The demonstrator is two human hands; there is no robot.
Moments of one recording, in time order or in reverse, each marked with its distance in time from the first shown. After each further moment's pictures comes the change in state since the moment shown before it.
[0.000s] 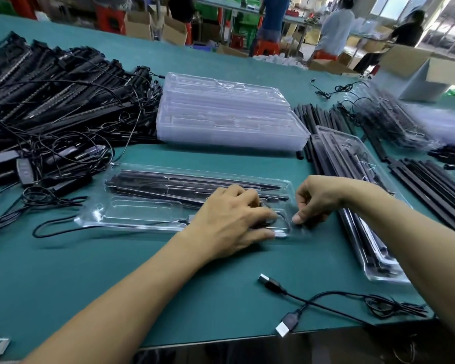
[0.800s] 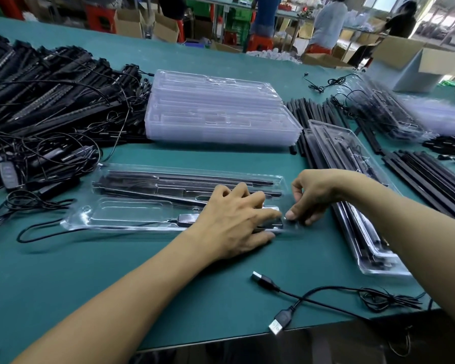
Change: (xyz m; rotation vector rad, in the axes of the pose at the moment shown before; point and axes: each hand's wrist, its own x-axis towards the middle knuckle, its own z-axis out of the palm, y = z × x) left_hand 0.011 0.014 0.008 0.061 0.019 0.022; right_hand 0.000 0.001 -0.002 0.188 -0.028 0.122
